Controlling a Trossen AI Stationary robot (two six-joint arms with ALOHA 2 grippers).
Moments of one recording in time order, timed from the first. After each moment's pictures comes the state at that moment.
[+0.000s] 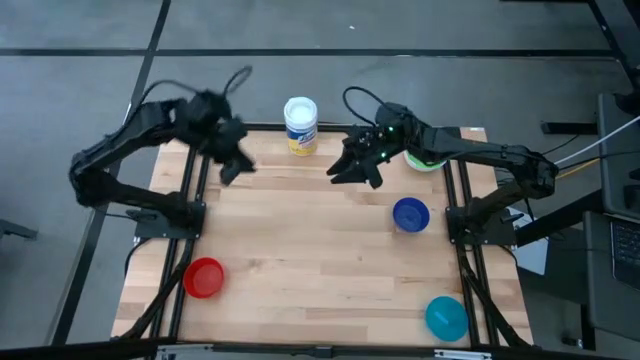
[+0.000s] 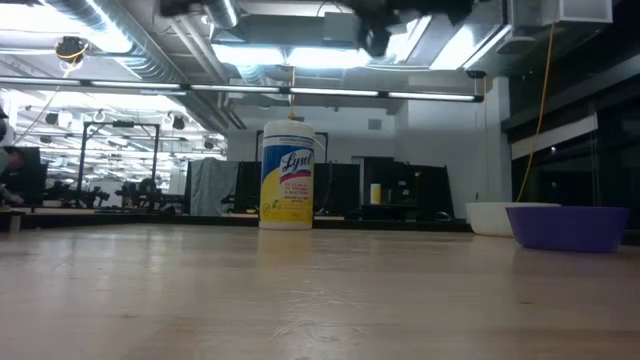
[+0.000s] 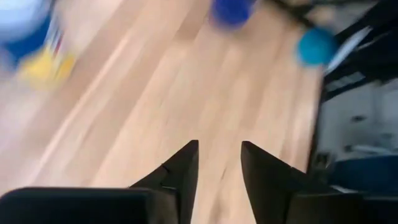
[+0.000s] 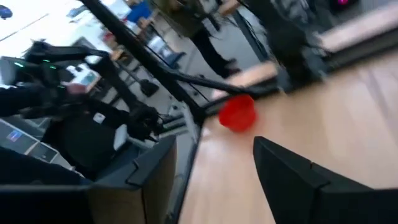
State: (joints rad) left arm 0.38 1.14 1.54 -1.29 0.28 -0.27; right arm -0.29 1.46 1.26 -0.07 -0.76 0.49
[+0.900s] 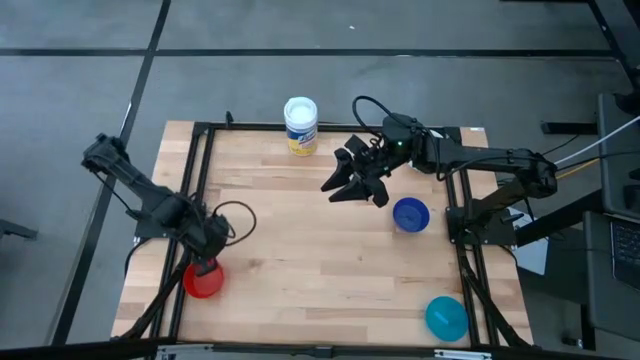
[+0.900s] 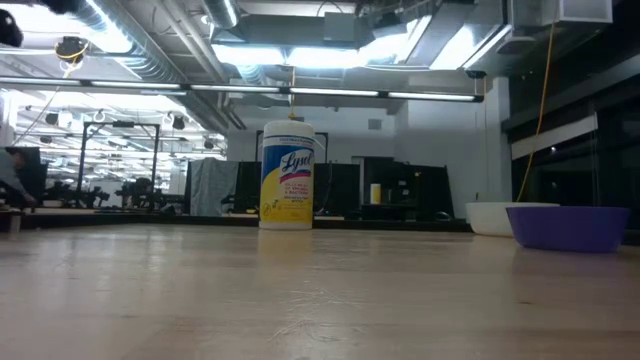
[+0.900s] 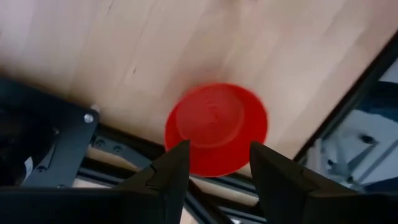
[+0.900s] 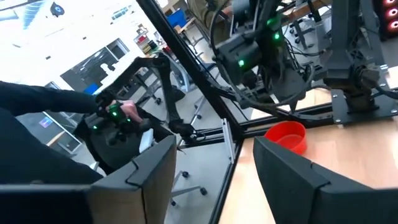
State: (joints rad) left arm -0.62 1.08 0.98 -1.30 0.15 -1.16; right arm -0.11 1.46 1.36 -0.01 -0.69 0.54
